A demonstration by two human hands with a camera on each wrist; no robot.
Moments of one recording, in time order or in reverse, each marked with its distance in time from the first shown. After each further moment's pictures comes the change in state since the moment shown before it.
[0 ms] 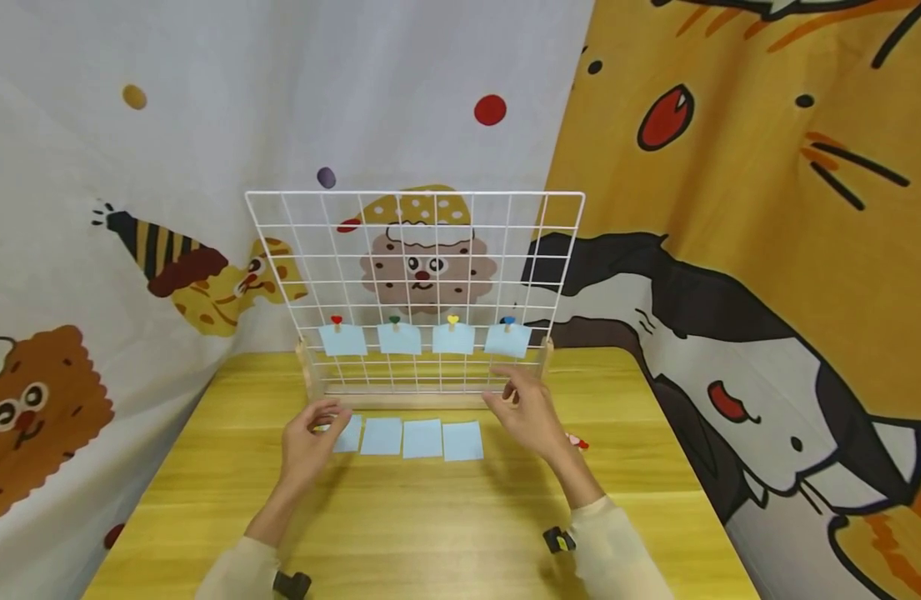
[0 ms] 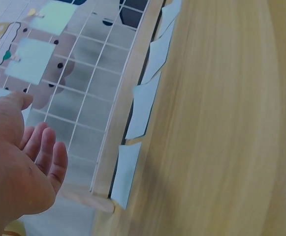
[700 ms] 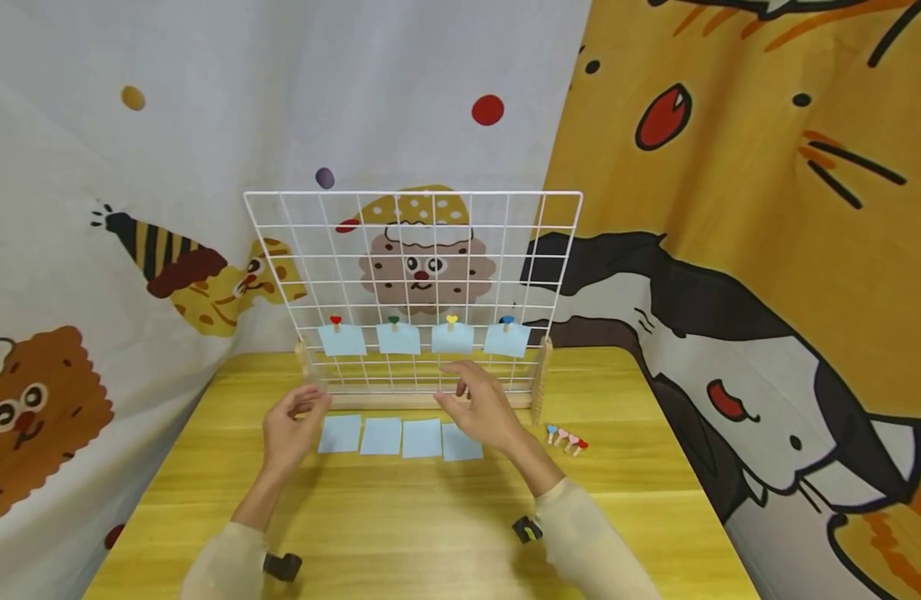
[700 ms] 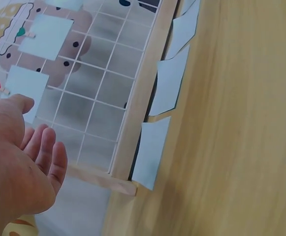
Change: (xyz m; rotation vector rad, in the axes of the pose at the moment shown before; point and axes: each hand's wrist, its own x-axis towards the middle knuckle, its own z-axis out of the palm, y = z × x) left_hand 0.026 0.001 -0.020 -0.019 0.084 0.037; right_hand 0.027 -0.037 0.042 0.035 -0.152 -0.045
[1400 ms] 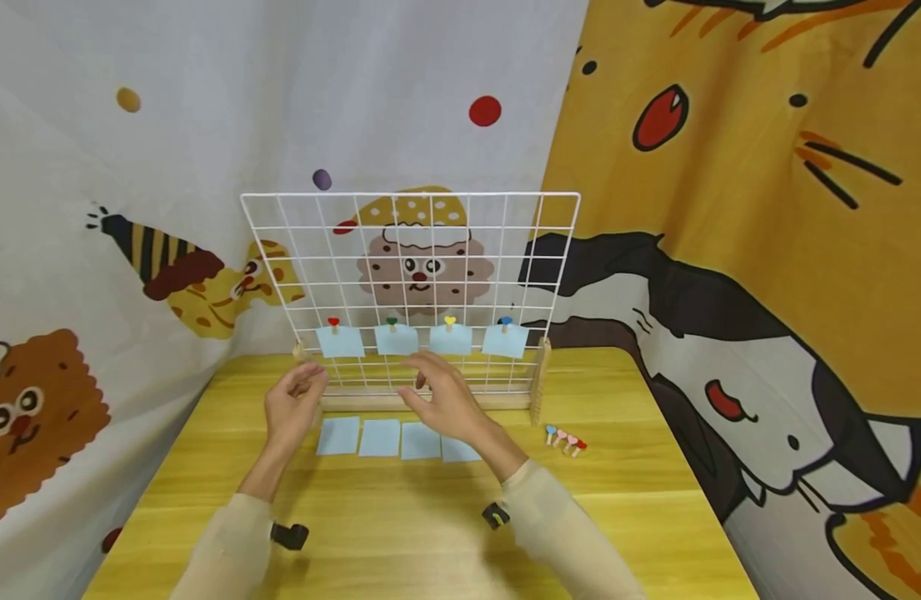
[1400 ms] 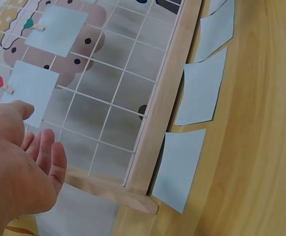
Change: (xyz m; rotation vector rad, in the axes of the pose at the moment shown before) left_hand 0.032 0.012 0.007 -0.018 -0.016 -0.060; right_hand 0.037 -0.027 0.032 0.025 -0.026 -0.127
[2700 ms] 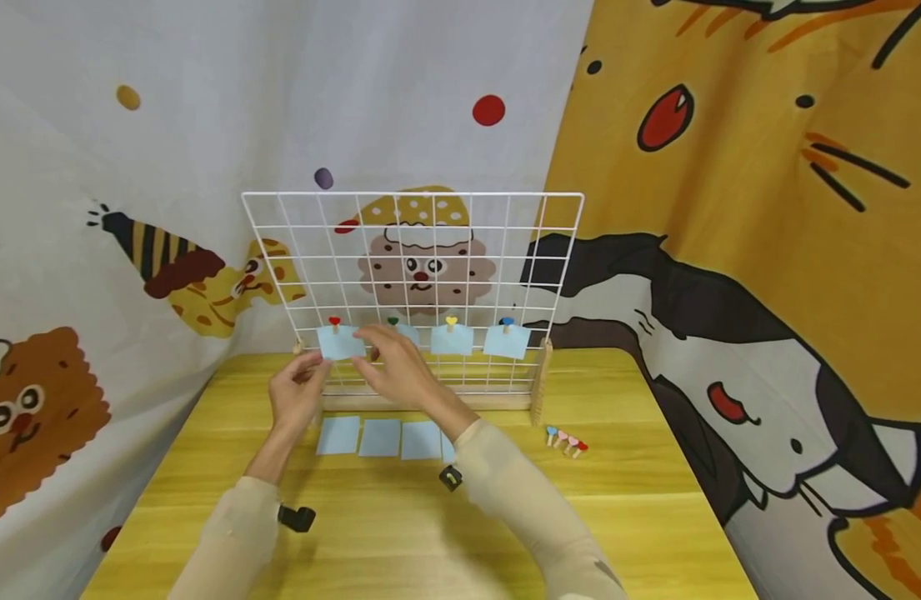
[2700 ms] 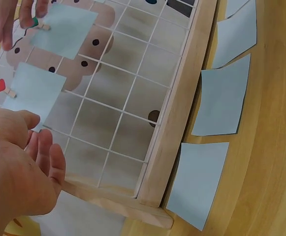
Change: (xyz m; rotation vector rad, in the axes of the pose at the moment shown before) left_hand 0.021 0.011 0.013 -0.032 0.091 0.041; right_hand 0.078 -0.017 0.036 0.031 -0.030 -0.106
